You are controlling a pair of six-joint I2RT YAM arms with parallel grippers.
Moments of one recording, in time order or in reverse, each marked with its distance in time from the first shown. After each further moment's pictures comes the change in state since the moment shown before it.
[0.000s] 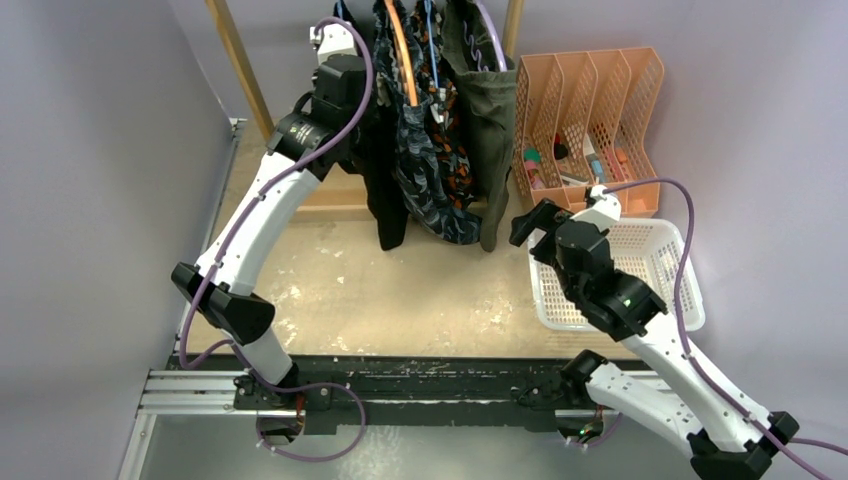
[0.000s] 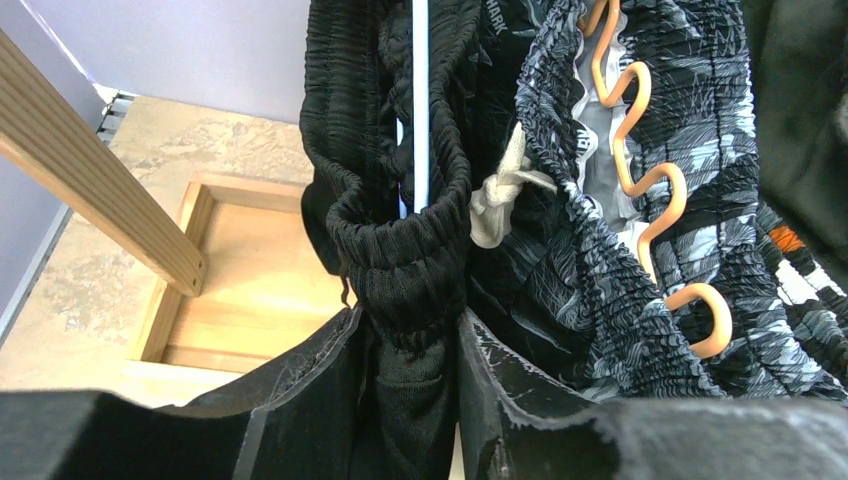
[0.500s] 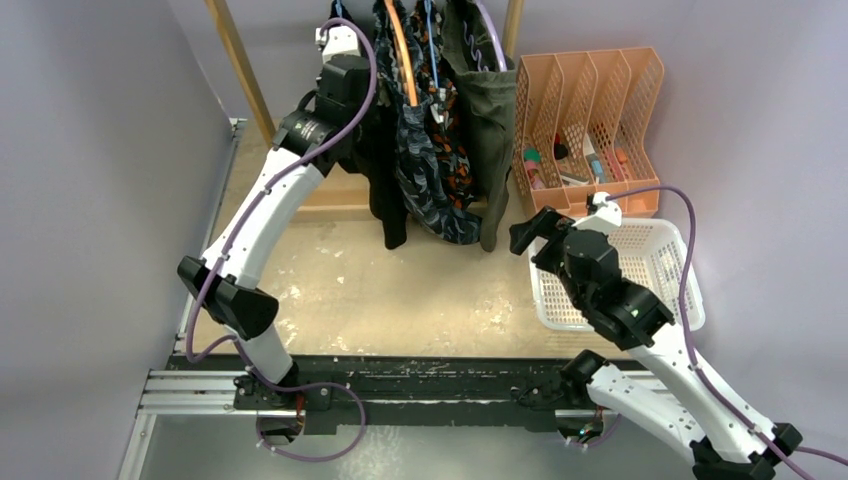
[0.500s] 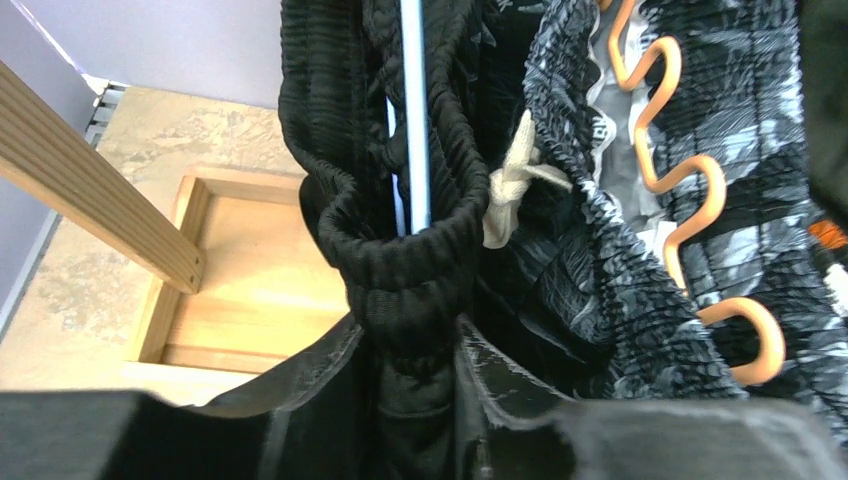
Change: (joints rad) left arm 0.016 0.026 0.000 0.002 0.034 0.011; right arm 0.000 -0.057 -0.018 -0.008 -0.080 -0.013
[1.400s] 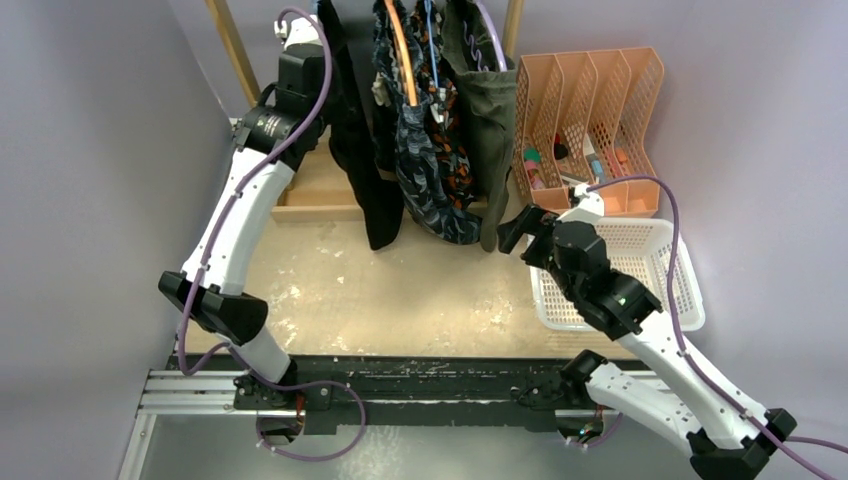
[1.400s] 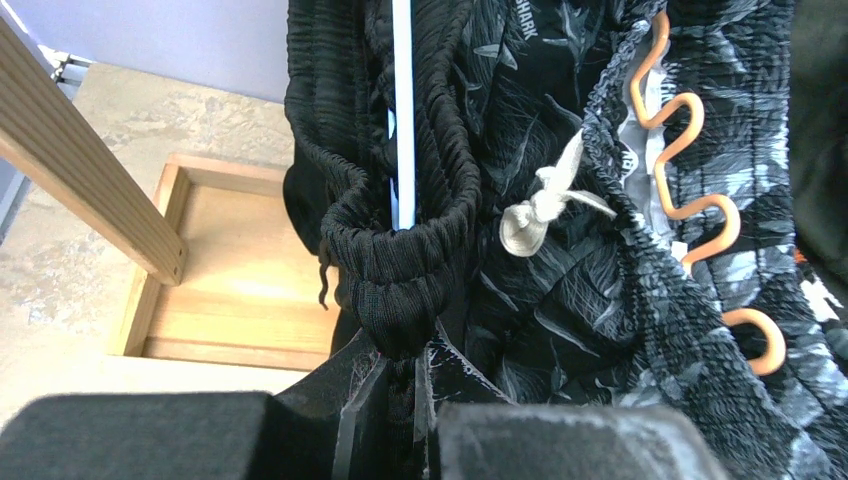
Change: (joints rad) left arm 0.129 -0.048 0.015 -0.048 0.192 -0.057; right arm 0.000 0.061 -0.001 0.042 -0.076 -0.047
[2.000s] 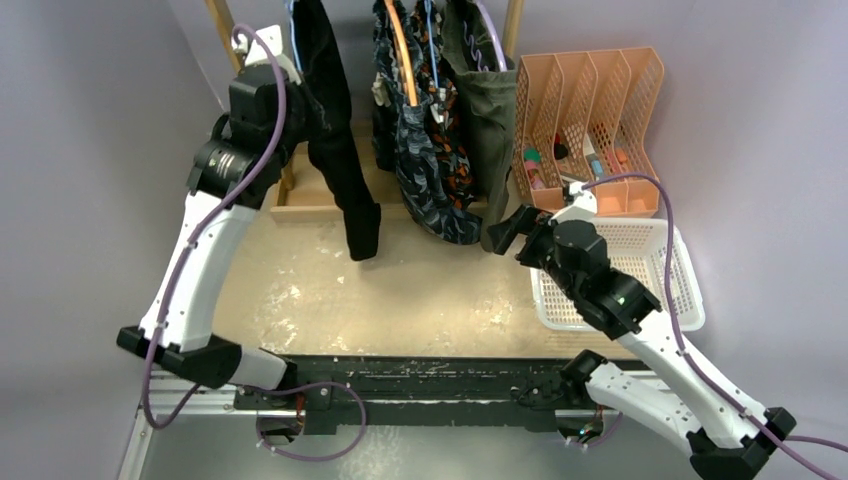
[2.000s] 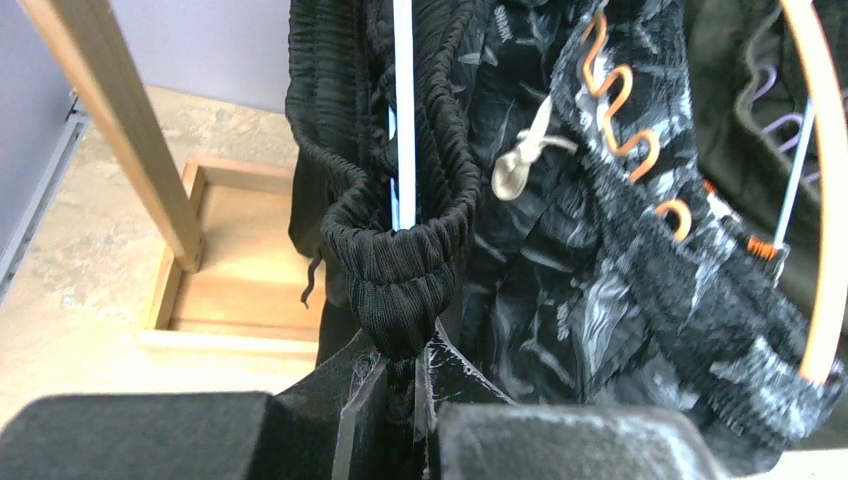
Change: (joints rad) left arm 0.000 -0.230 -0.114 -0.016 0.034 0.011; right arm 0.000 0.020 0.001 0.041 -0.108 0.016
